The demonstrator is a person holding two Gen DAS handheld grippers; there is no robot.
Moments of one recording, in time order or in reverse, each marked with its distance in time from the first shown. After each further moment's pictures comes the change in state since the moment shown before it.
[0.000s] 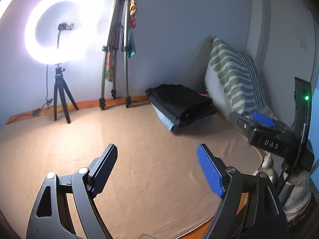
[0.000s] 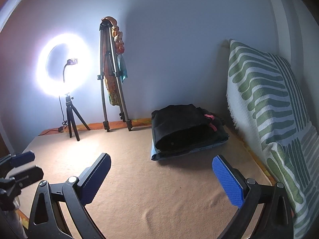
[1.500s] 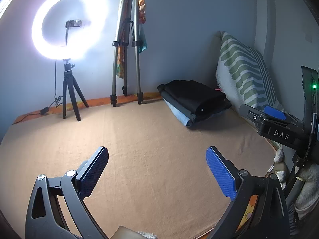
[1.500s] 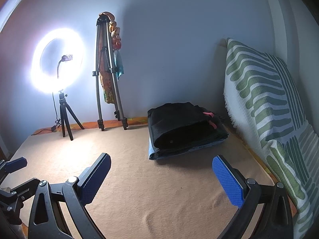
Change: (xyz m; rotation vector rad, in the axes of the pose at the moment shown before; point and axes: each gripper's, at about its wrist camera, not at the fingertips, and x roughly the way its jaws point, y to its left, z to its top) left arm 0.009 0.016 -0.013 0.015 0.000 0.071; right arm 0.013 0.013 -0.010 0.004 -0.002 -0.051
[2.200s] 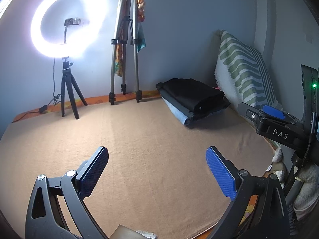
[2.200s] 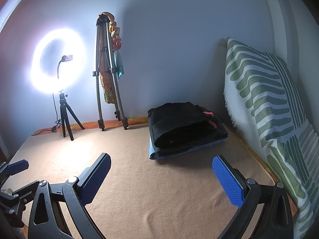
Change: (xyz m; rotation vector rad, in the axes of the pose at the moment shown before) left arm 0.000 -0.002 -0.001 0.001 0.011 -0.011; right arm -0.001 0.000 0.000 0.001 -0.003 -0.001
